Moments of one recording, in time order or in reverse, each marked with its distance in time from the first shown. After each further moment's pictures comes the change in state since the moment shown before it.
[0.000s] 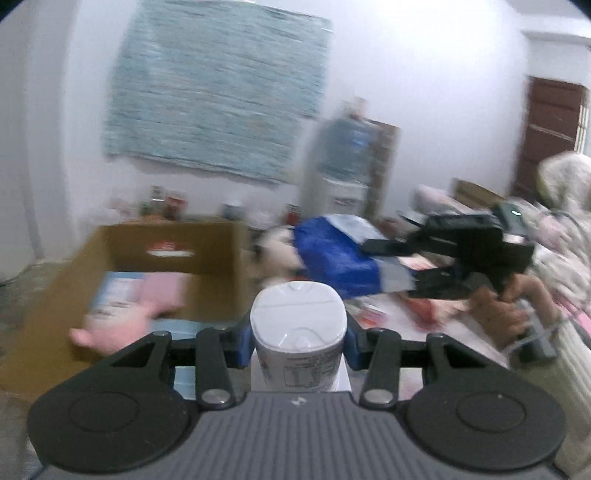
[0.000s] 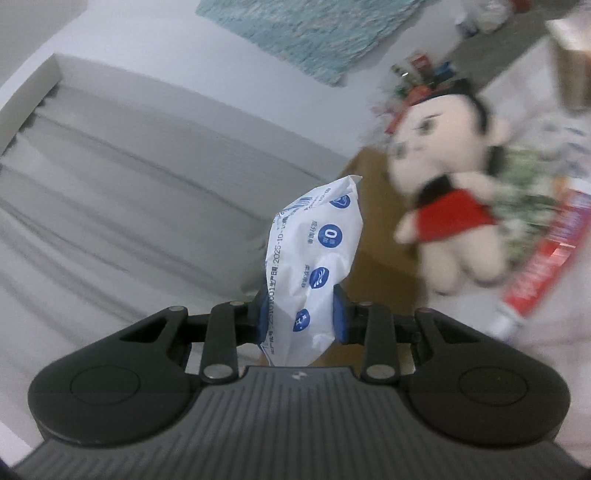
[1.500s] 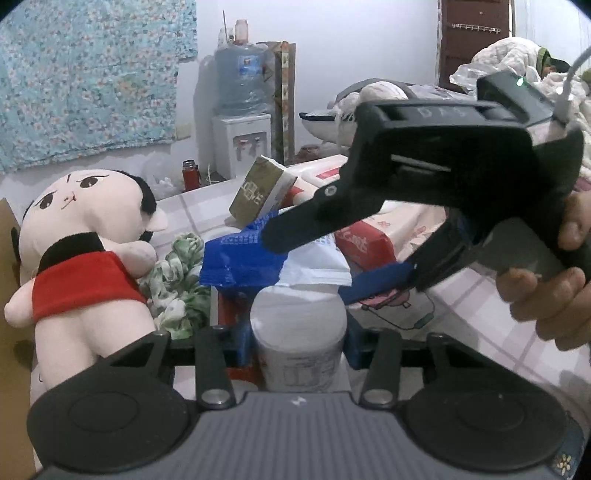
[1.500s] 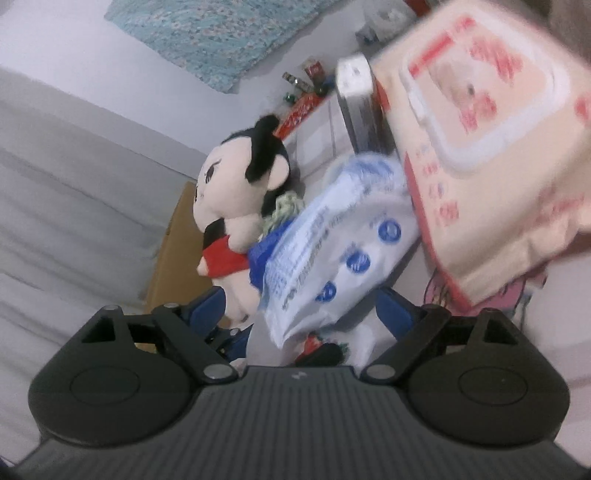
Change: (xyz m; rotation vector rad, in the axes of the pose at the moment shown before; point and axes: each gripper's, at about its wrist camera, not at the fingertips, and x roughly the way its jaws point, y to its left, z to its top) left arm 0.269 -0.164 -0.051 0.303 0.166 -0.224; right arm -0.076 -0.142 0.033 0.067 -0.010 -0.328
